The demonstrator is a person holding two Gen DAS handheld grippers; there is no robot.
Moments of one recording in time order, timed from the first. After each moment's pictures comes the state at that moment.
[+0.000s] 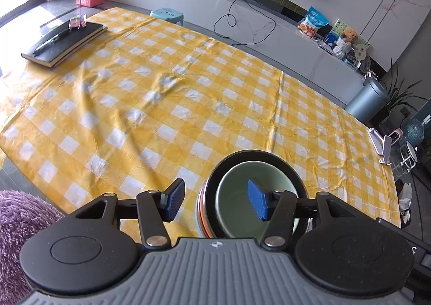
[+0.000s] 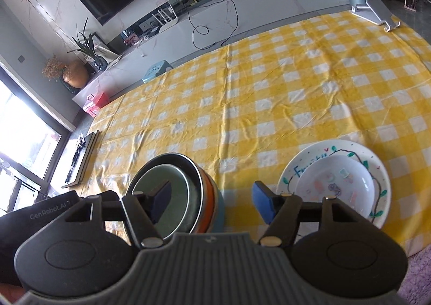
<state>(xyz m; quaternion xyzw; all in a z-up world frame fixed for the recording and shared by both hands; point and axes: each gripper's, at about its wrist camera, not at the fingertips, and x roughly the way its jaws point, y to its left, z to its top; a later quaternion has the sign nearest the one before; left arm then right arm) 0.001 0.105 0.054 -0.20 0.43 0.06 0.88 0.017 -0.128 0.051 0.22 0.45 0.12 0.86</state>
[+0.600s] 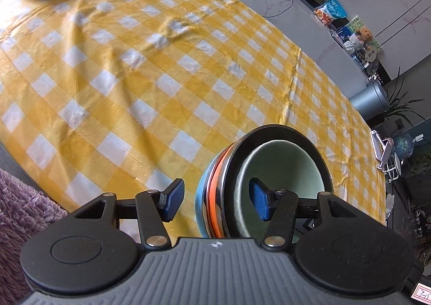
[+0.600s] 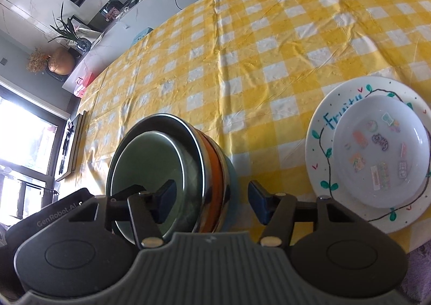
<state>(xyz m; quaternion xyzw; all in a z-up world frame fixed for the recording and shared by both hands) 0.020 0.127 -0.008 -0.29 0.49 0.04 0.82 0.045 -0.099 -0.006 0.26 0.53 0.11 0.80</state>
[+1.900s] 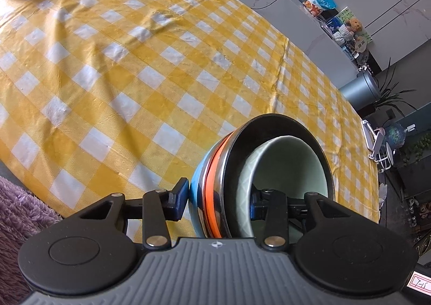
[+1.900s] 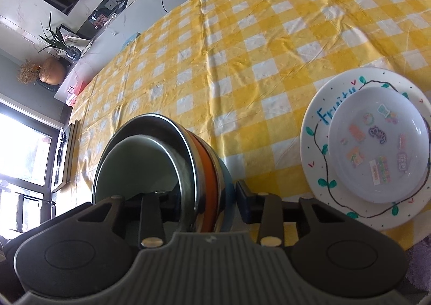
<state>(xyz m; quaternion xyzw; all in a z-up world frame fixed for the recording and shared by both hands) 0.024 0.117 -0.006 -0.29 0.49 0.01 0.82 0.045 -0.104 -0.005 0.28 0.53 0.08 0.80</state>
